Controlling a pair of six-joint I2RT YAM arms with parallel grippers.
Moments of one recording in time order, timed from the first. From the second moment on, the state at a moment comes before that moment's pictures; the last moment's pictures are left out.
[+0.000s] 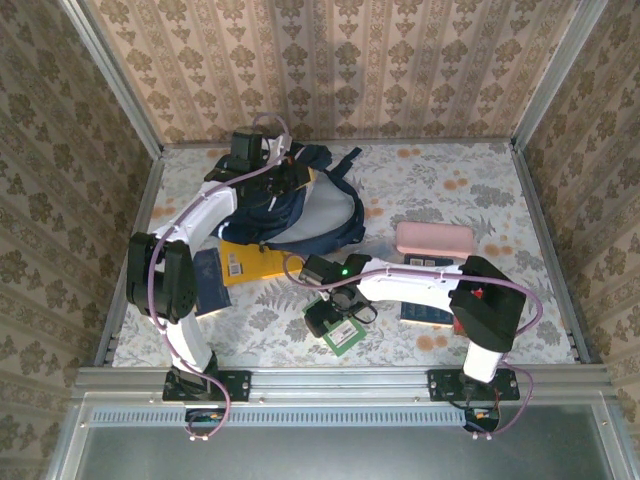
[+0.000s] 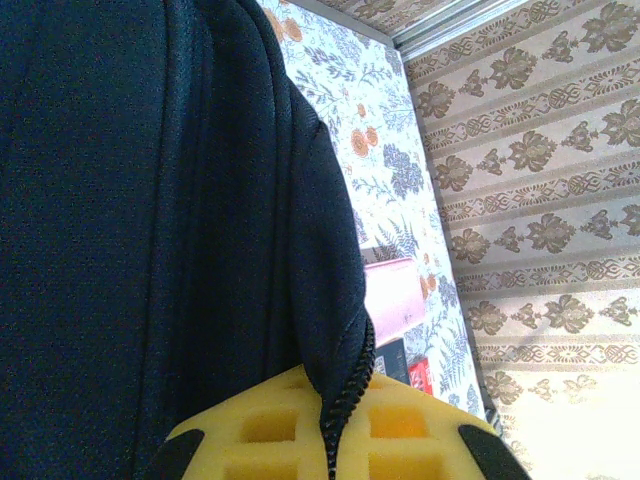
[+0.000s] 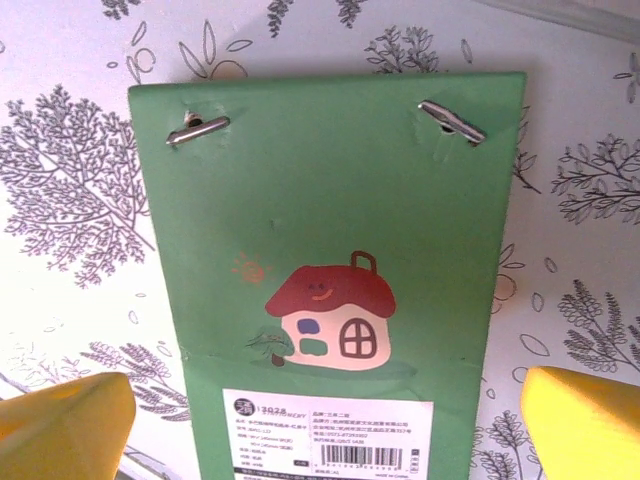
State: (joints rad) left arm -0.36 1.78 1.45 -0.29 0.71 -0.62; right arm 1.03 1.76 1.18 -0.81 -0.02 0.44
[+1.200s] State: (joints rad) left arm -0.37 1.81 1.45 -0.30 0.73 -0.62; right arm 1.05 1.66 1.09 -0.79 0.20 0.42
